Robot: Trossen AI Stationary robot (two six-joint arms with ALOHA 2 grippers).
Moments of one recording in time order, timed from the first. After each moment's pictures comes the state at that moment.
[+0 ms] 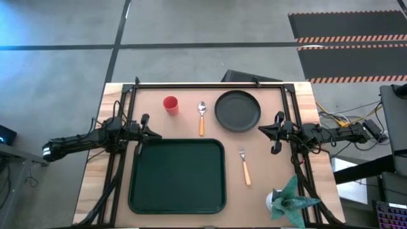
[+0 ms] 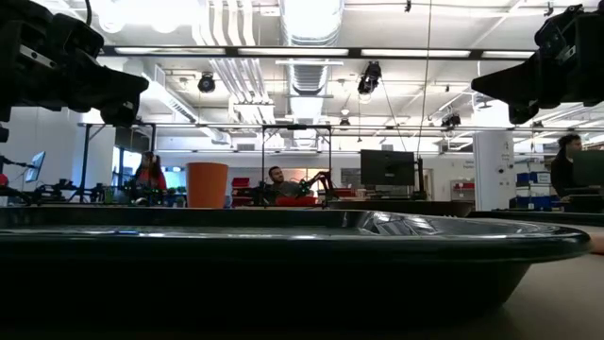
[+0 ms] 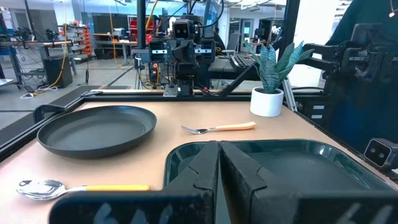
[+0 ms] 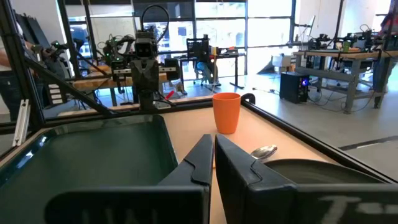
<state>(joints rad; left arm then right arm) 0.24 0.12 0.01 0.07 0.34 -0.02 0.13 0.05 0.01 0.06 0.34 0.03</state>
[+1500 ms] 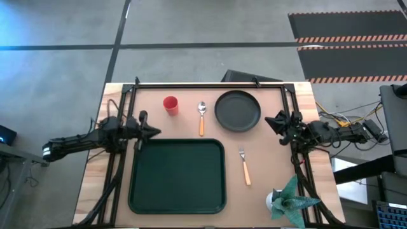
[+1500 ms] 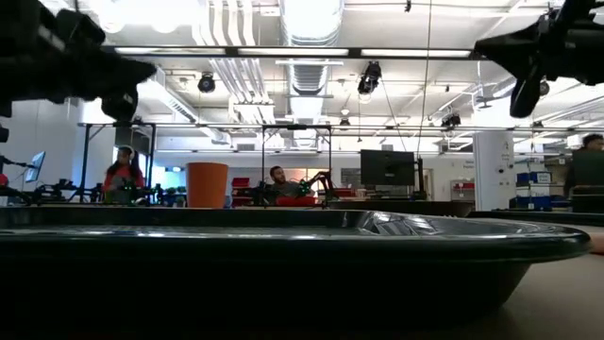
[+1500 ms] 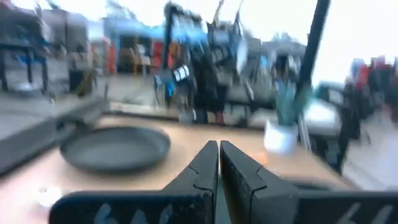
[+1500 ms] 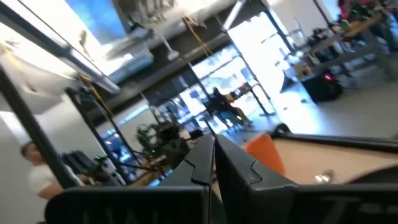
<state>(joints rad) 0.24 0.12 0.01 0.22 0.23 -0.16 0.13 0.05 0.01 0.36 0.41 0.44</state>
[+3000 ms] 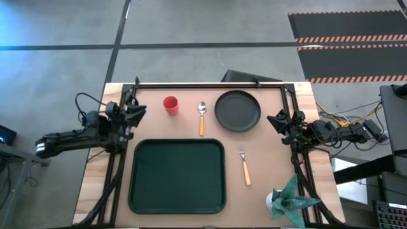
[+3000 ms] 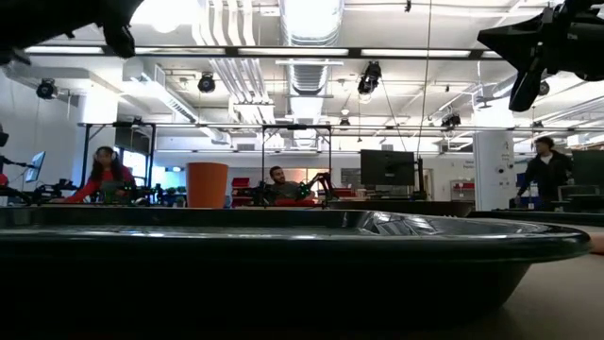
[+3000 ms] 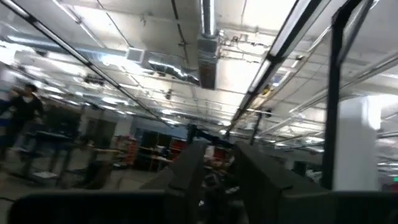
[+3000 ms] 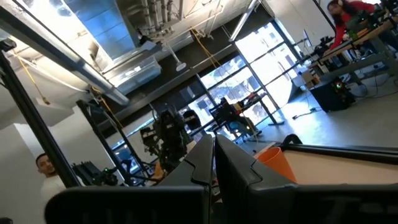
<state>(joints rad) 0.24 0.34 0.21 0.65 0.03 -0.25 0.13 0.05 0.01 0.41 0.41 0.44</state>
